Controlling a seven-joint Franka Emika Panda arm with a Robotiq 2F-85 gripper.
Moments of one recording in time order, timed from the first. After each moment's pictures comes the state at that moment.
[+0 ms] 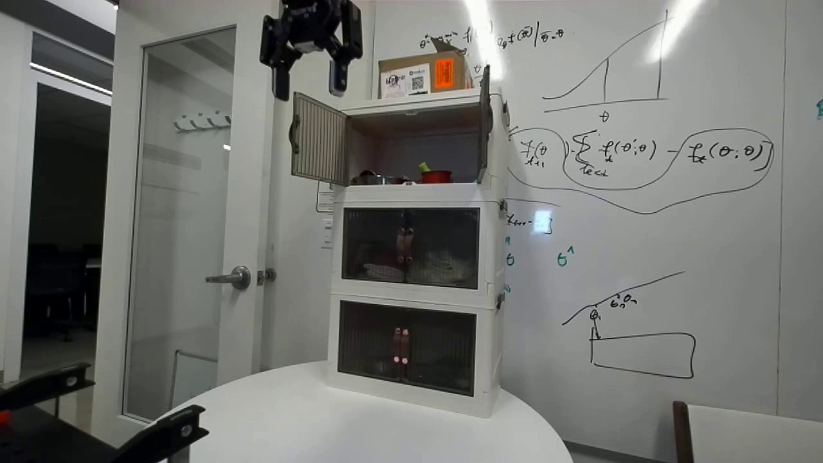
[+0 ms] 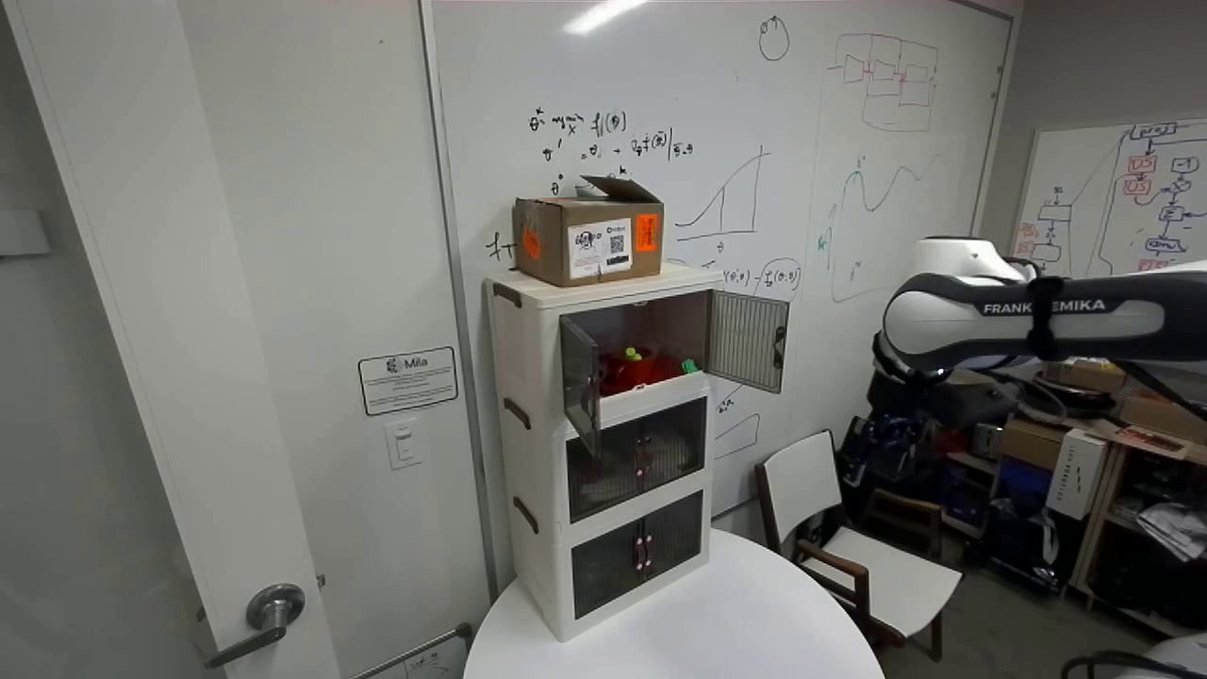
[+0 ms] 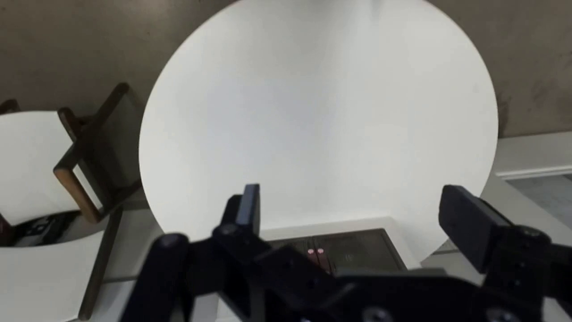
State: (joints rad) arm -0.09 -0.72 -0.22 -2.54 -0.07 1.95 -0.22
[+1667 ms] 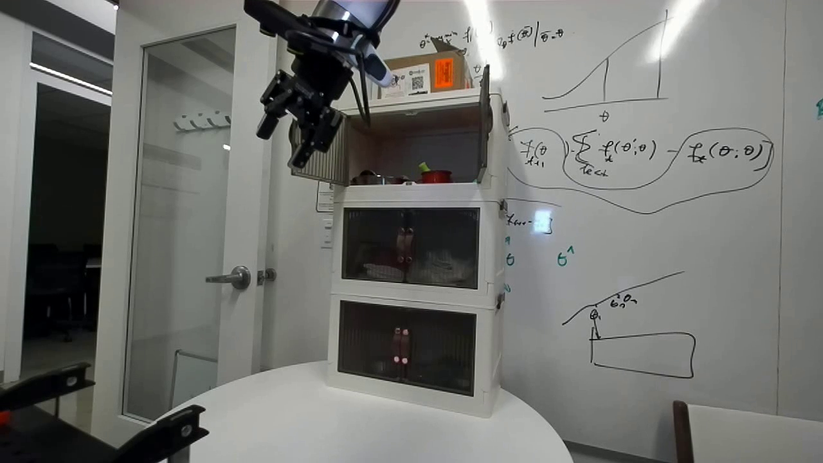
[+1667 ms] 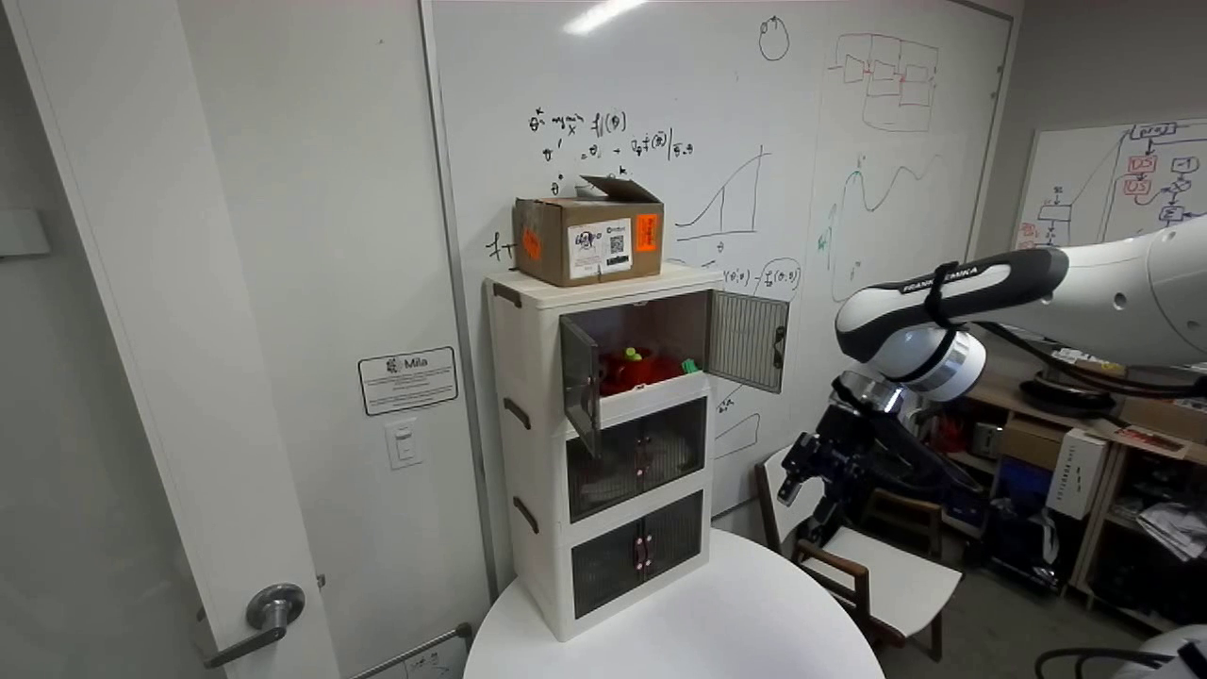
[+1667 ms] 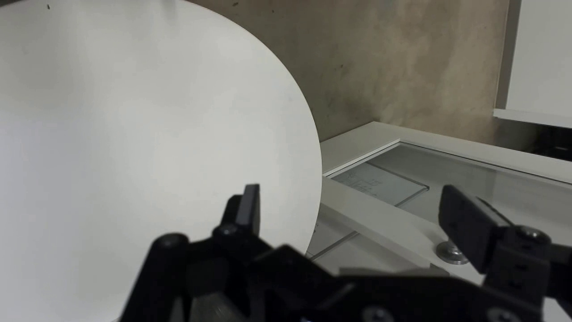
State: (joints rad) arm 0.00 -0.40 -0.35 -2.47 0.46 1.87 -0.43
